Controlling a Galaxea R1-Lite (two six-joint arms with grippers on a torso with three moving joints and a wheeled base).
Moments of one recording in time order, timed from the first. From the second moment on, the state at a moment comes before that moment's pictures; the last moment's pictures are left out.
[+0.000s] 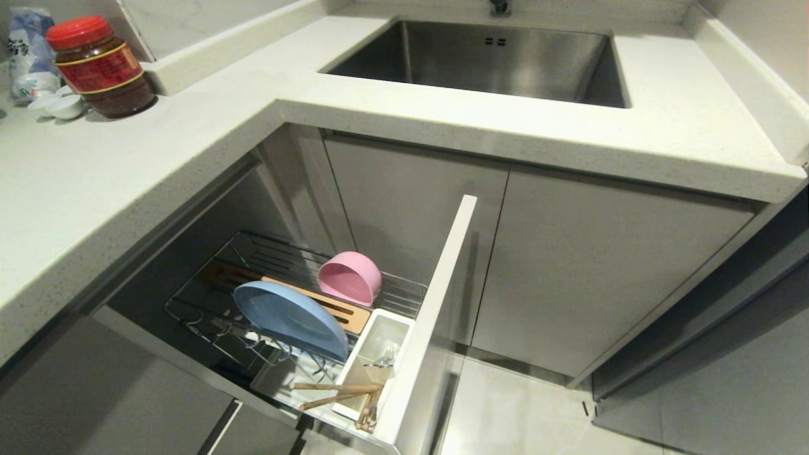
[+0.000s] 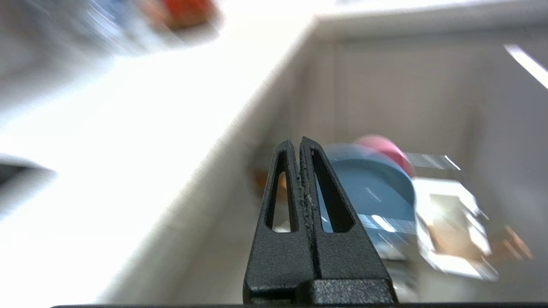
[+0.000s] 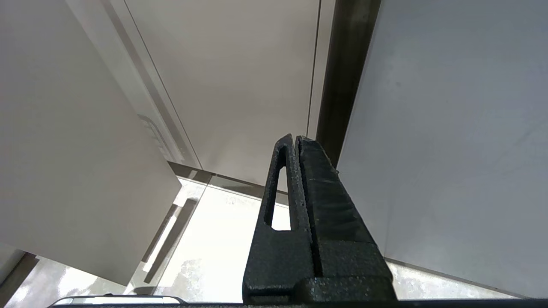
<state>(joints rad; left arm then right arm) 0.00 0.01 -0.30 -0.09 0.02 0.21 0.00 0.00 0.00 -0.08 0.00 0.02</state>
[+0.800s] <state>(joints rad) 0.03 0.69 -1.22 -0.02 0.28 -0.12 0.00 0.00 0.00 -0.08 0.00 0.02</state>
